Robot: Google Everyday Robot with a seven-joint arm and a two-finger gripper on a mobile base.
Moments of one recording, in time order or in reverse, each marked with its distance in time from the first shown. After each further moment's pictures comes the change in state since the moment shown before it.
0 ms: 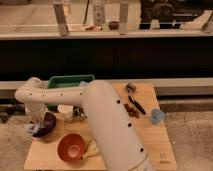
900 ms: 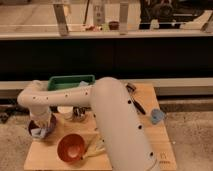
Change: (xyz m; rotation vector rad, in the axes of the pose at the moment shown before) arm -0.029 0.049 -0.013 -0.097 -0.006 0.024
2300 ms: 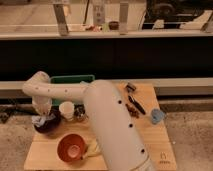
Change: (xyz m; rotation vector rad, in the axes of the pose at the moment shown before) arm 0.072 -0.025 0.001 0.094 0.061 0.022
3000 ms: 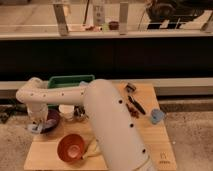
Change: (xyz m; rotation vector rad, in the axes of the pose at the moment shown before) arm -0.055 0.006 0.002 -0.041 -0.064 -0.061
